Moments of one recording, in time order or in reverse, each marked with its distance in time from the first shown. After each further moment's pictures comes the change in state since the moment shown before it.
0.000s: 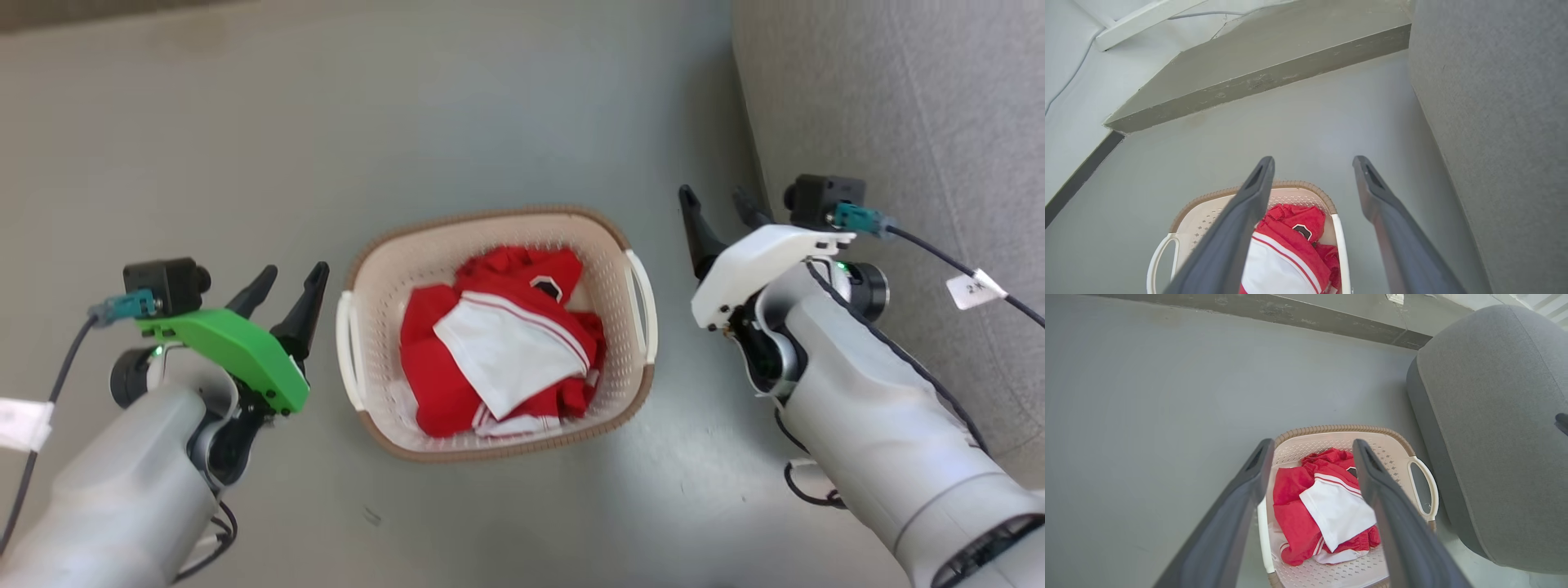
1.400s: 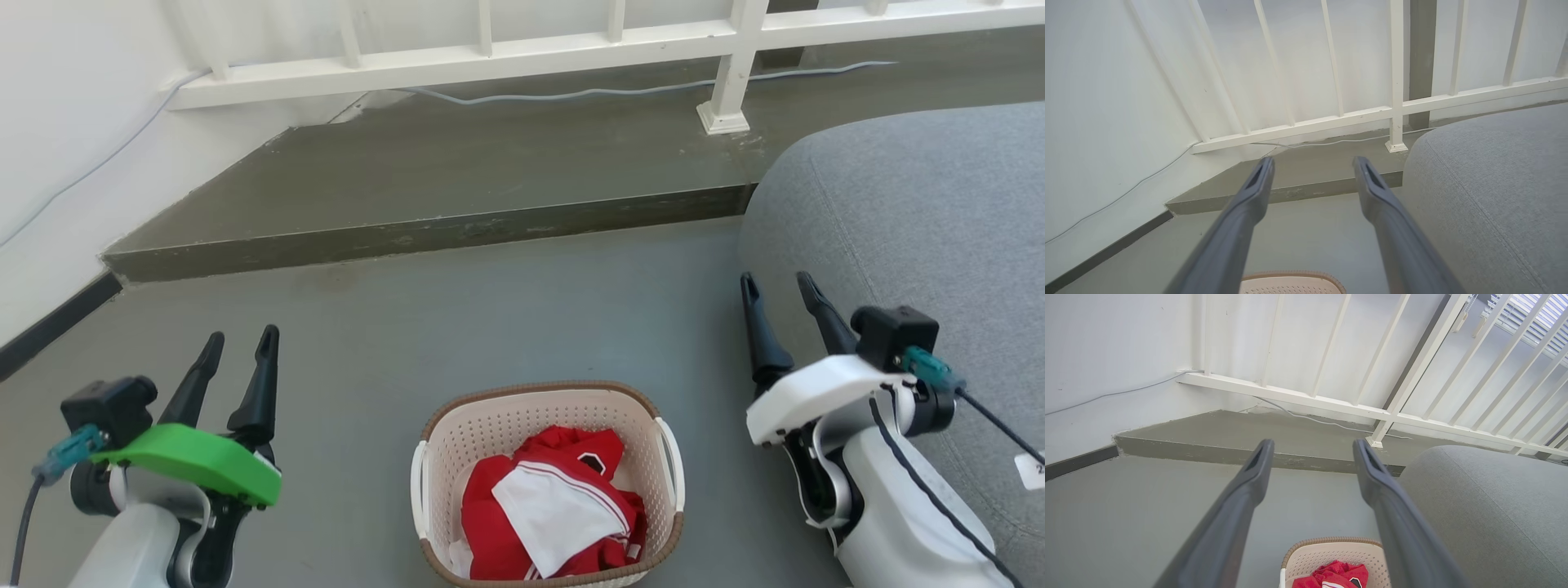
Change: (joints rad) left arm 0.473 -0.068 0.636 -0.339 0.465 0.020 -0.003; right arm 0.478 -0.048 -0.328 -0.523 -0.364 -0.033 0.000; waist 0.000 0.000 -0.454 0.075
